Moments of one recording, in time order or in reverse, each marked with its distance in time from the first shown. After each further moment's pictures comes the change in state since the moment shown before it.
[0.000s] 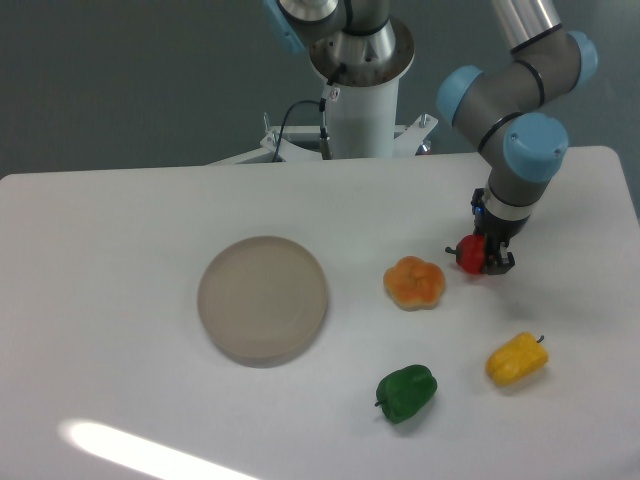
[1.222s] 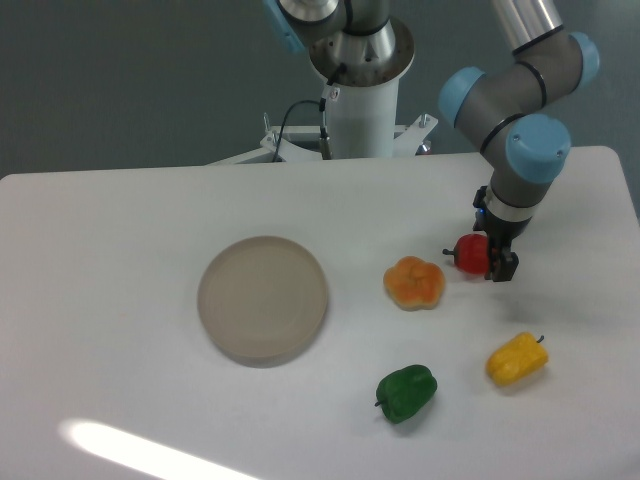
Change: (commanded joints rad) arm 0.009 0.006 0.040 -0.005 -0.003 0.000
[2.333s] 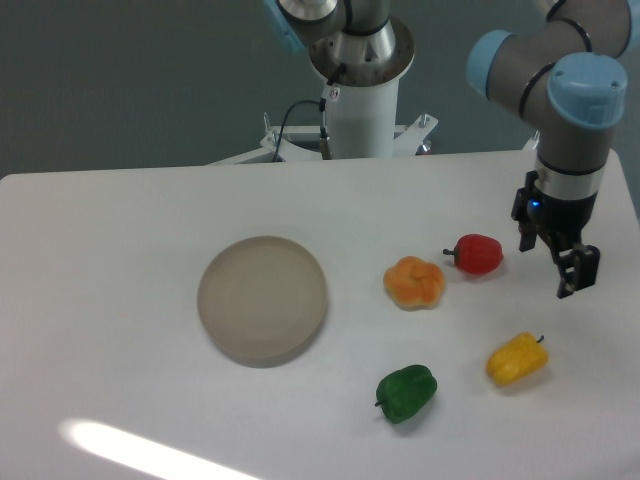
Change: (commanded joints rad) arm -0.011 -0.032 0.331 0.000 -0.058 -0.322
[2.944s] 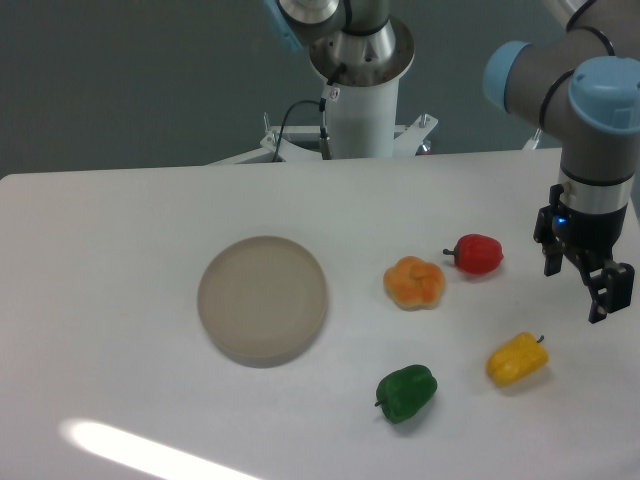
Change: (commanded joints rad) arm -0.025 -0.052 0.102 0.000 0.005 0.017
